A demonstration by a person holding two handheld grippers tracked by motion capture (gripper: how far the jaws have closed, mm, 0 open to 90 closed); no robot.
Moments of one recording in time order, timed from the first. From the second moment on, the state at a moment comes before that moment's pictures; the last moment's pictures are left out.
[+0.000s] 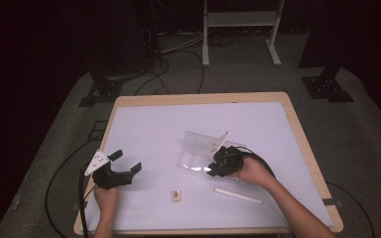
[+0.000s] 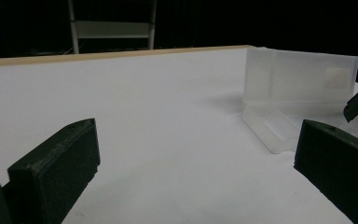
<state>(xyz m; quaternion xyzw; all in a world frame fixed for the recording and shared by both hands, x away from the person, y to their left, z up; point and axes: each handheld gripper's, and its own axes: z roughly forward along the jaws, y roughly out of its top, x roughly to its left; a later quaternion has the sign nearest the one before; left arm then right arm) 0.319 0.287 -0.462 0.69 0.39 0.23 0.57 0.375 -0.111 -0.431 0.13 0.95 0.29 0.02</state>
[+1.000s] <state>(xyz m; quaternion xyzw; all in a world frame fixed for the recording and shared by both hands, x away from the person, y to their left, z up) 0.319 0.287 -0.462 0.69 0.39 0.23 0.57 0.356 -0.163 -0.409 0.19 0.91 0.35 0.03</state>
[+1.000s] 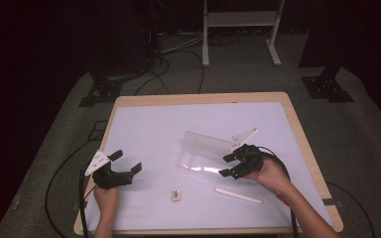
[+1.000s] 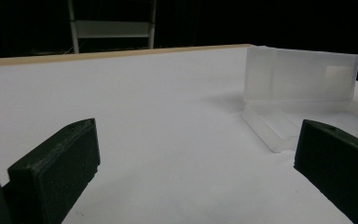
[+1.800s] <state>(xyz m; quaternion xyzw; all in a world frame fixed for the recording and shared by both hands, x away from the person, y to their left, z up) 0.319 0.286 -0.462 0.69 0.39 0.23 0.56 0.331 -0.225 -0.412 0.25 0.89 0.37 0.06</state>
